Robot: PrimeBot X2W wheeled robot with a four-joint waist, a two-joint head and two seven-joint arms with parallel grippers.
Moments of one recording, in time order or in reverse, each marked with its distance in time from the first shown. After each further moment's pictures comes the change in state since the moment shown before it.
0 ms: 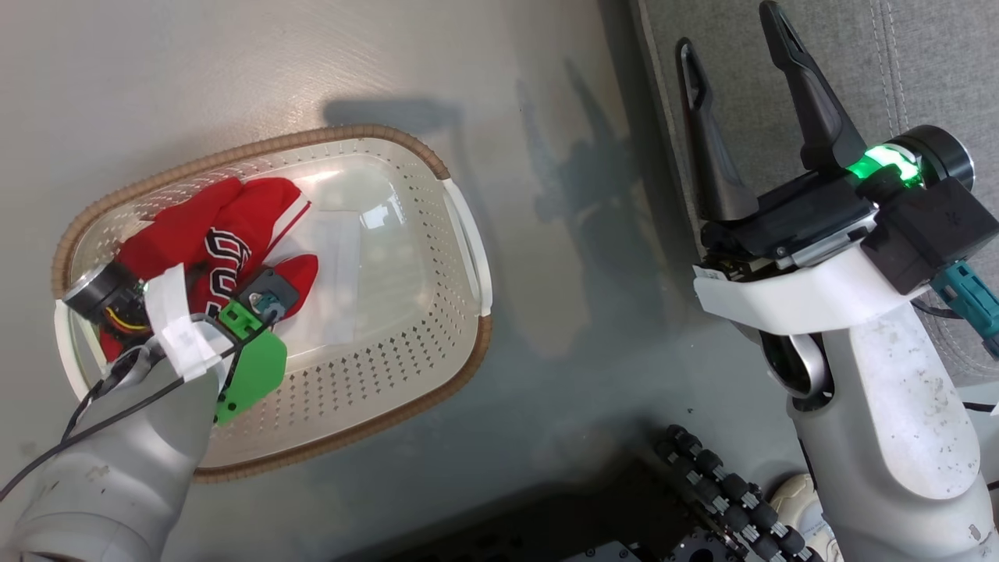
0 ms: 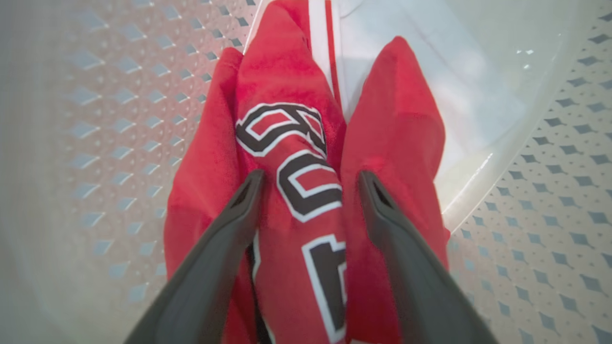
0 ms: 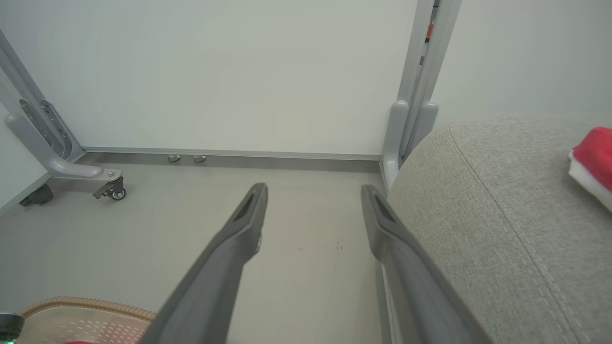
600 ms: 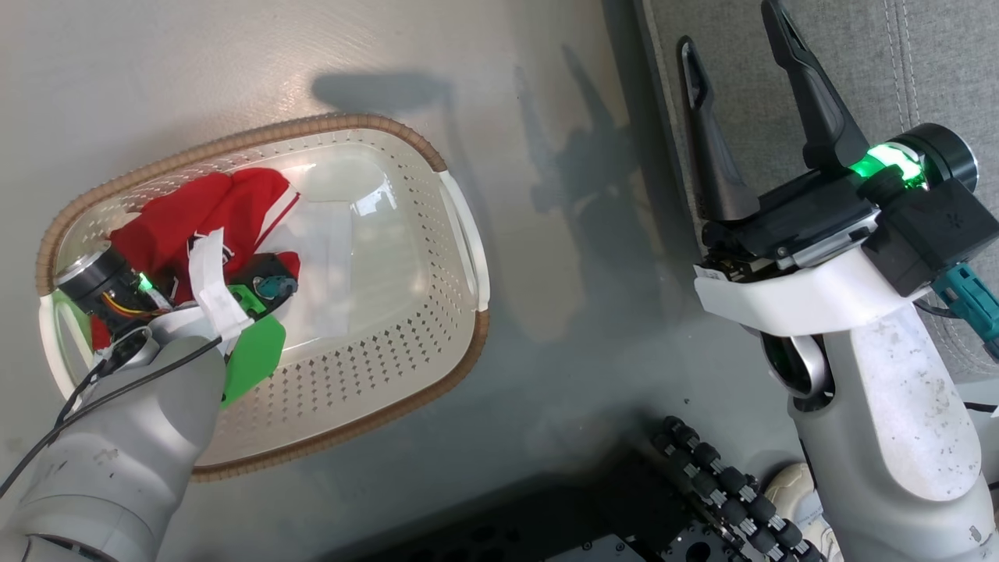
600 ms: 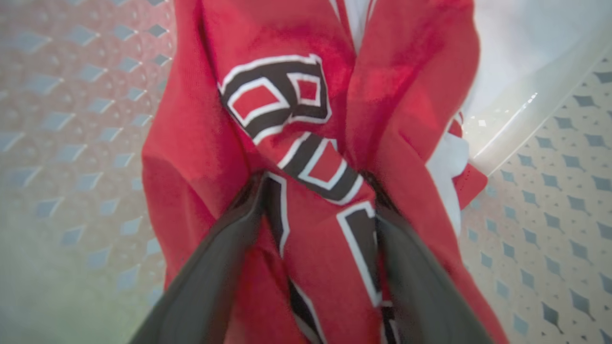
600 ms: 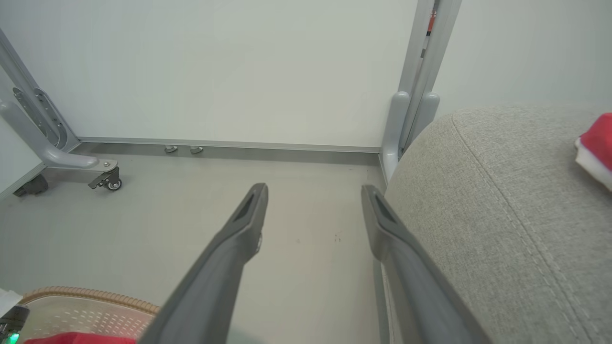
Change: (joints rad) left arm -0.046 -0.007 -0.076 0.005 0.036 0.004 0.295; right arm 0.001 0.000 -0.001 -0.008 -0.011 0.000 0.000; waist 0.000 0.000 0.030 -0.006
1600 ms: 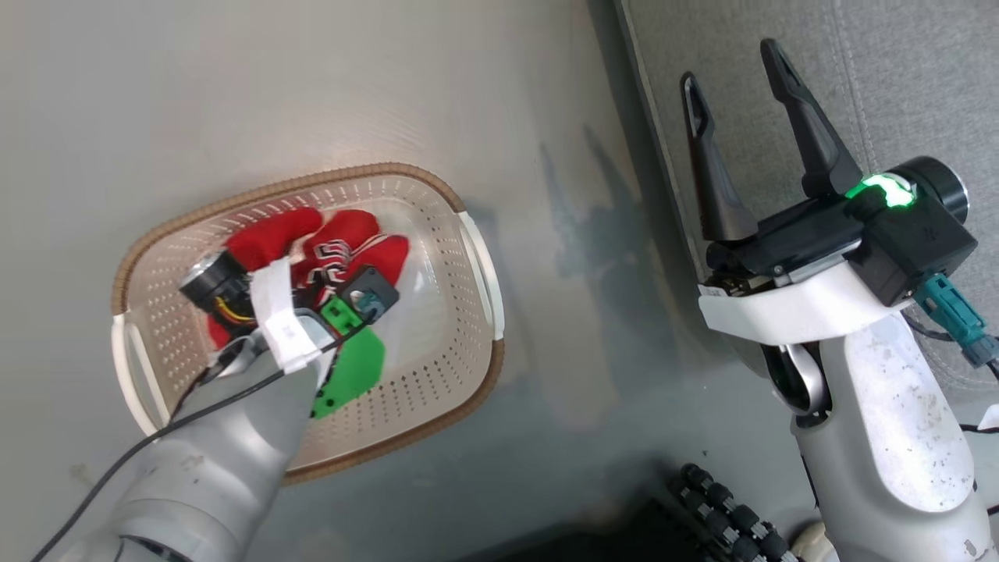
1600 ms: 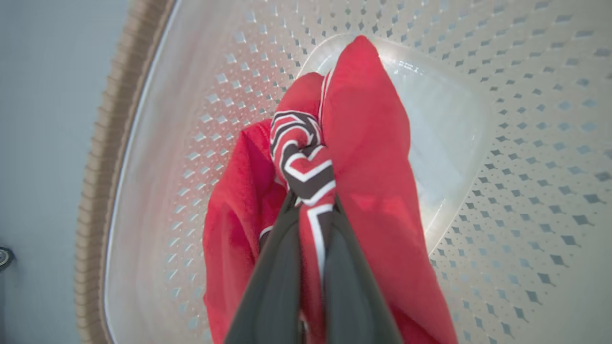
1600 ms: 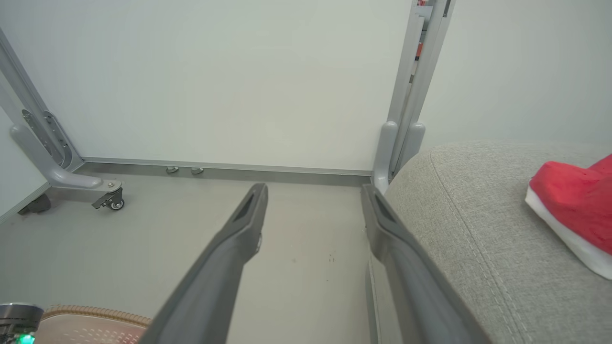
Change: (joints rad) left arm 0.031 -0.140 -0.012 -0.012 -0.109 -0.007 -0.254; right arm 0.045 0.000 -0.024 0.047 -0.025 0.000 0.000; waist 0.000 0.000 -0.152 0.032
